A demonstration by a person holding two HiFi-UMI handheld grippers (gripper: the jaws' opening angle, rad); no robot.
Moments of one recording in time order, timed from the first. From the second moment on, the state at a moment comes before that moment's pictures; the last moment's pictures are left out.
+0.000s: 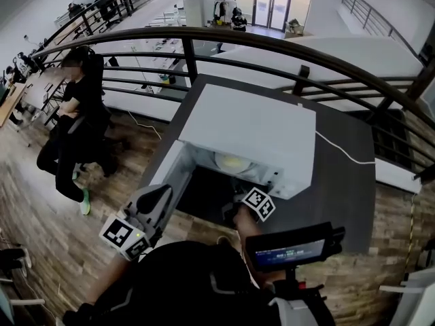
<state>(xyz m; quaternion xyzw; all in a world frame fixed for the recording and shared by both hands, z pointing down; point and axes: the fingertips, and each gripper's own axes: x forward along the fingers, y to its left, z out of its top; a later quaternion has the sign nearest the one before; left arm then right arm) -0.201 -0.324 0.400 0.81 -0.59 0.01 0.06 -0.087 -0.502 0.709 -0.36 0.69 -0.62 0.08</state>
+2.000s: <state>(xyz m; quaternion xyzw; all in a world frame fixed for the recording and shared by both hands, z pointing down) -0.192 -0.330 0.407 0.78 -0.62 0.03 0.08 -0.085 -0.536 0.734 -0.37 0.55 -0.73 0.16</state>
